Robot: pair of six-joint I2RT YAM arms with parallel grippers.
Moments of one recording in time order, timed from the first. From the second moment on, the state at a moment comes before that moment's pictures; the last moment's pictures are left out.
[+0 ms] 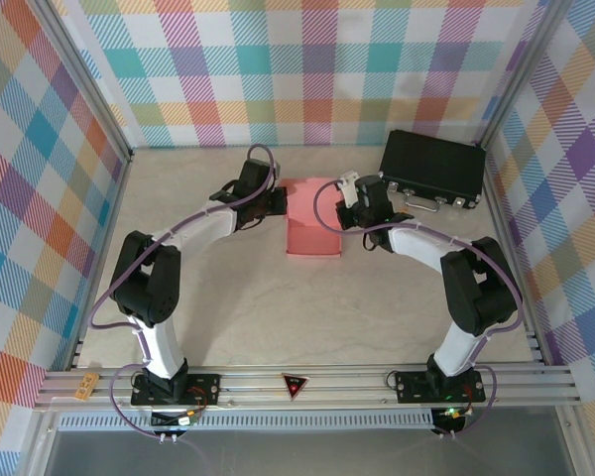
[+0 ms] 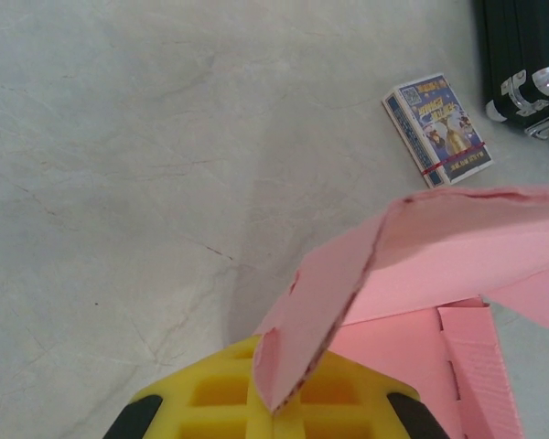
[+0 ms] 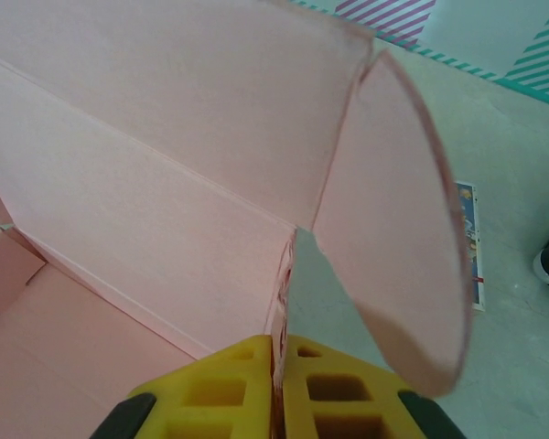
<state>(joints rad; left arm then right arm) -0.46 1.82 1.35 -0.26 0.04 -0.42 0.45 1.72 1.05 0.07 0.02 -0.10</state>
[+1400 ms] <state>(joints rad) -0.49 1.79 1.26 -0.16 -0.02 -0.37 0.50 1.71 1.04 0.02 0.13 -0.11</state>
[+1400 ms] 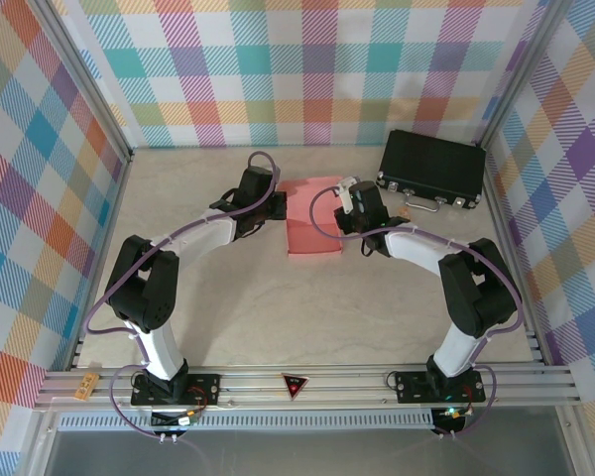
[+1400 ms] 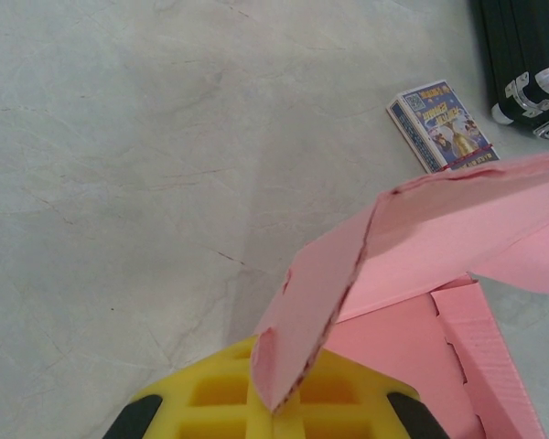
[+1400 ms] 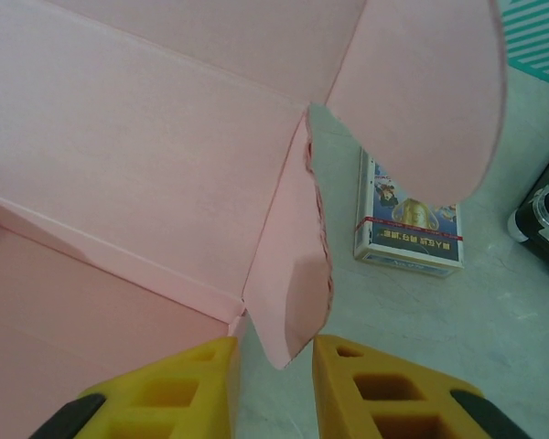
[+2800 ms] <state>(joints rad) -0.50 1.79 1.27 -0.16 0.02 -0.30 0.15 1.71 1.22 -0.20 -0.45 -0.17</state>
